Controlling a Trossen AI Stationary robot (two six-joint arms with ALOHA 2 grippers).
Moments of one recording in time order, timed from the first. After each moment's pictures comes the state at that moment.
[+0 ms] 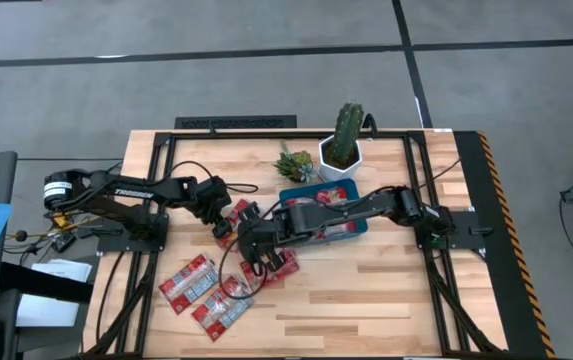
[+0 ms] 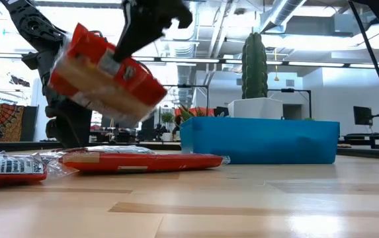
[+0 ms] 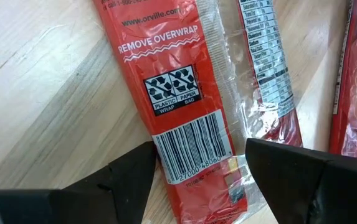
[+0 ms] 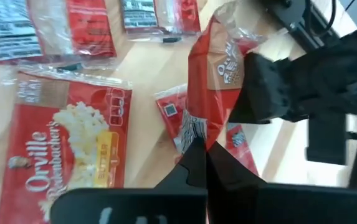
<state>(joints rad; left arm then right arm) 0.29 1.28 0.44 -0.29 0.25 -0.46 0.18 2.26 2.17 -0.83 0.20 -0.53</state>
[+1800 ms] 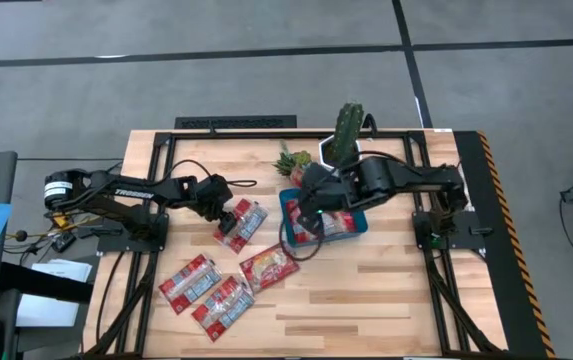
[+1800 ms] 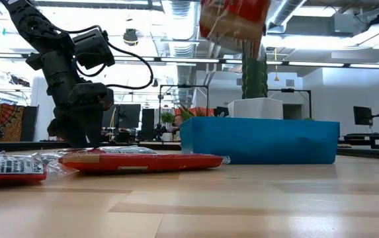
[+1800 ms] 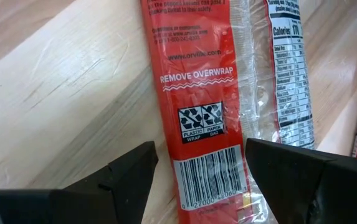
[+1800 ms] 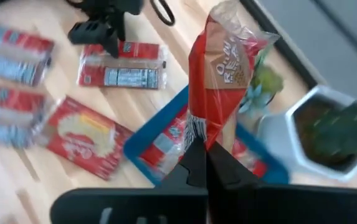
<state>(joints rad) 0.29 1.28 0.44 -0.16 0.13 -0.61 0.19 1.91 2.33 -1.57 0.45 0.72</state>
